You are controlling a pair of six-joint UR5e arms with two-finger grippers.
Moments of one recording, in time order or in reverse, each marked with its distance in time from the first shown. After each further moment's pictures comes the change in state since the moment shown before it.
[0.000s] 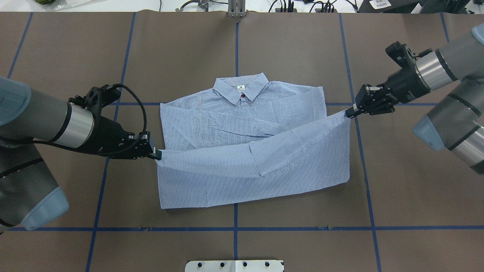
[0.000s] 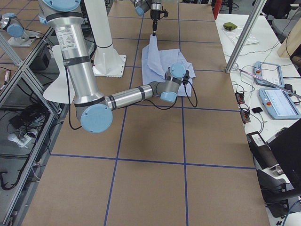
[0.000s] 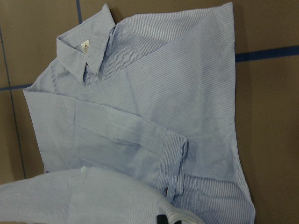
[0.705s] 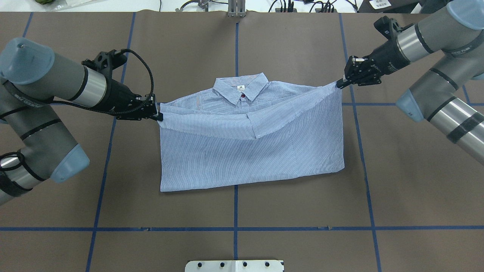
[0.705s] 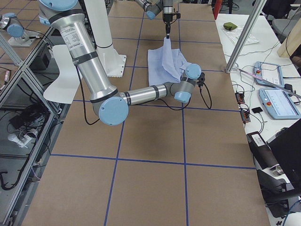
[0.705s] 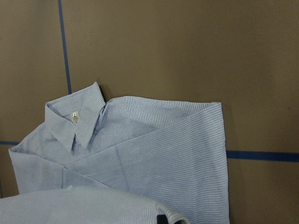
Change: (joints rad) left arm -0.101 -0.136 0.221 -0.003 -0.002 0.093; right arm 0.032 0.153 -0.221 -0.006 -0.070 -0.055
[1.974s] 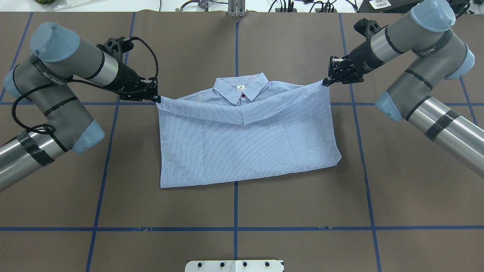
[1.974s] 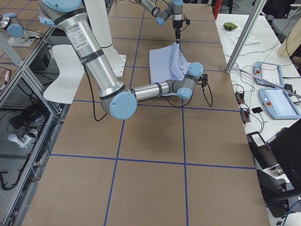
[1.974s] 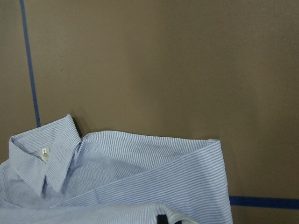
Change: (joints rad) left arm -0.051 -0.122 0.276 -0.025 0.004 0.095; right arm -0.053 0.073 -0.076 -0.100 -0.131 -0.026
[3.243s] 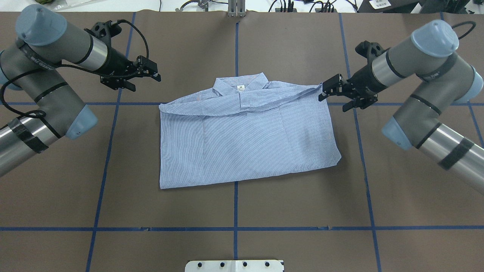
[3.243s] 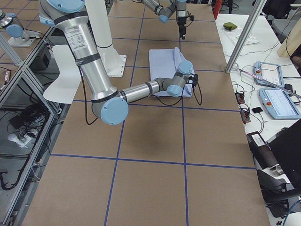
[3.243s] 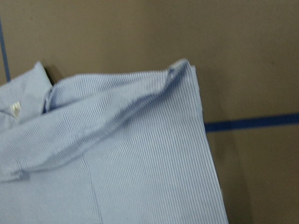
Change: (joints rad) left arm -0.061 -0.013 0.011 0.013 -0.002 -0.005; right arm -0.090 -0.180 0.259 -0.128 -0.049 0.004
